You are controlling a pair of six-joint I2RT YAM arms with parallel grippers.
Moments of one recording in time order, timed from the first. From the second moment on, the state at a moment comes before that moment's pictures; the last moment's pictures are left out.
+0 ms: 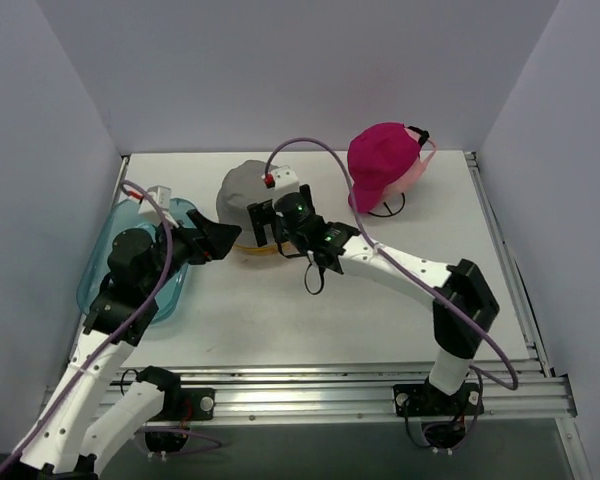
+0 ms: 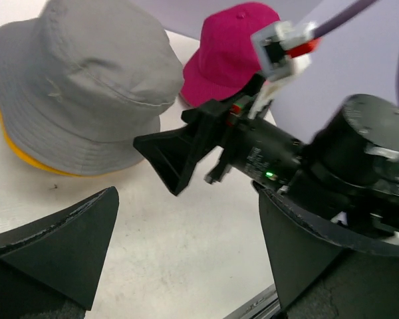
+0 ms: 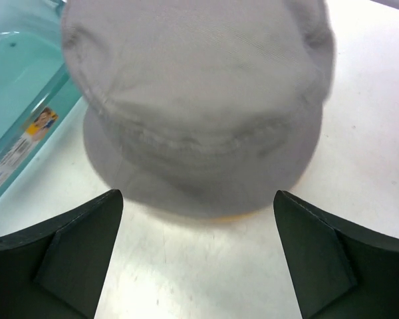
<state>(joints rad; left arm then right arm) -0.29 0.73 0.84 -0.23 0.21 -0.66 0.88 1.81 1.42 -0.08 0.36 0.22</state>
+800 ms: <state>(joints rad) -0.72 0.84 0.78 -0.18 -0.16 -0.49 0.24 1.46 1.27 -0.05 0.52 0.39</state>
